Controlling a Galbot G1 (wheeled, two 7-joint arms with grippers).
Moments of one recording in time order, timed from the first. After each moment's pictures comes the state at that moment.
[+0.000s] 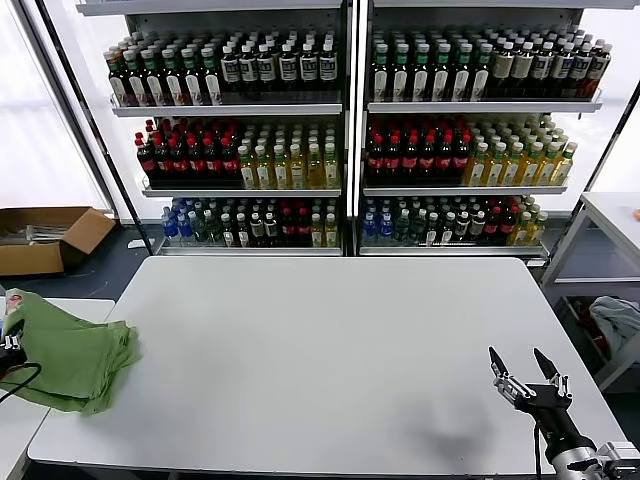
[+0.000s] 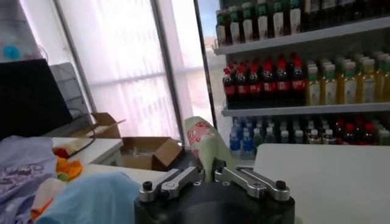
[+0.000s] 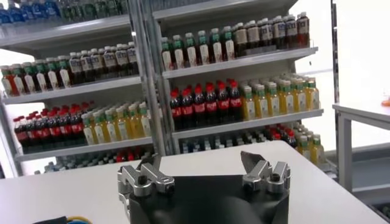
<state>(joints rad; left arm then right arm) 1.52 -0.92 -1.09 -1.96 -0.65 0.51 -0.14 -1.70 1.25 0.88 2.14 0.58 -0.13 -0.14</state>
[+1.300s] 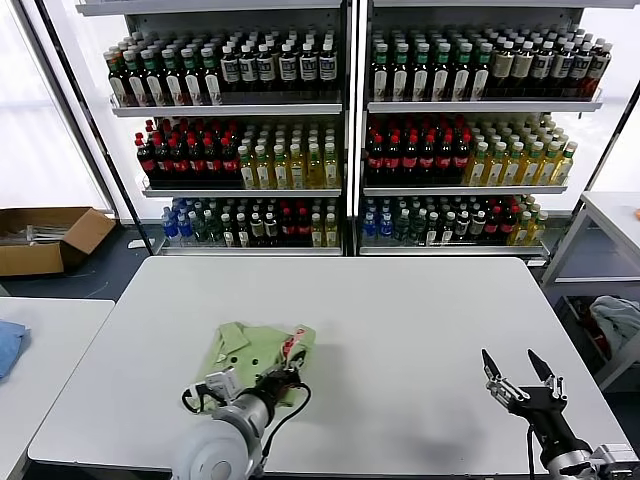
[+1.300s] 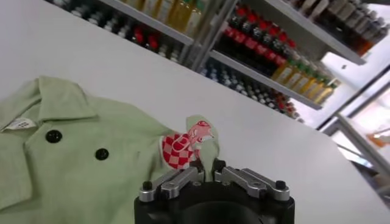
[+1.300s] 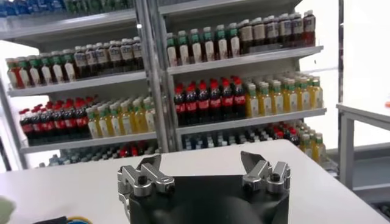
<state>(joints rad) 1.22 -1.25 -0.14 -2.12 -1.02 0.56 -0.56 -1.73 1.27 0.86 2.22 0.53 -0.19 -0.12</state>
